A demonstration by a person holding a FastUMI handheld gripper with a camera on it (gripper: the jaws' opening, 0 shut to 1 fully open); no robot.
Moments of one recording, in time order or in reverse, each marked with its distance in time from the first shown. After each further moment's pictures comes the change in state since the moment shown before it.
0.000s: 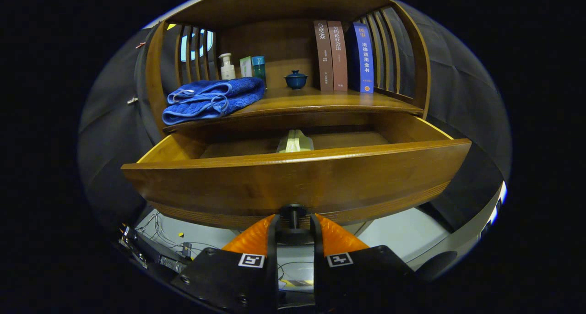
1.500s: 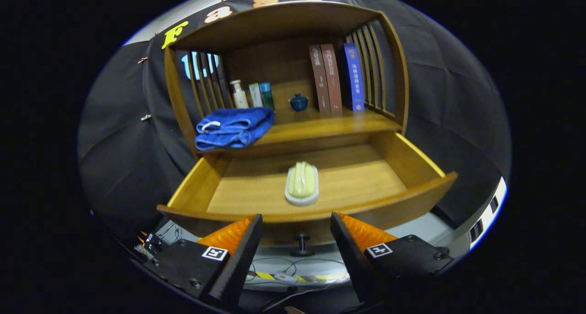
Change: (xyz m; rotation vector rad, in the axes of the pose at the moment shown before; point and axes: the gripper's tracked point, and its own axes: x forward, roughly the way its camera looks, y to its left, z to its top) arm -0.080 0.006 0.077 0.048 -0.084 0.076
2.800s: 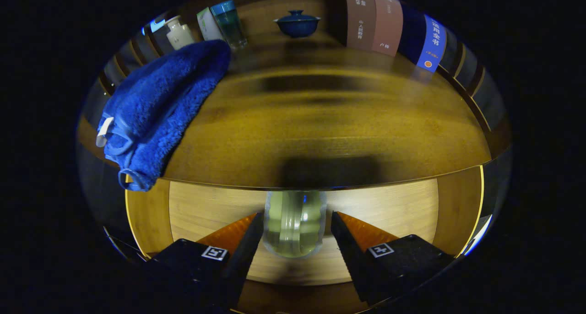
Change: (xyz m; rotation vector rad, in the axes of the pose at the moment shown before) arm 0.190 -0.024 -0.028 -0.047 0.700 -0.063
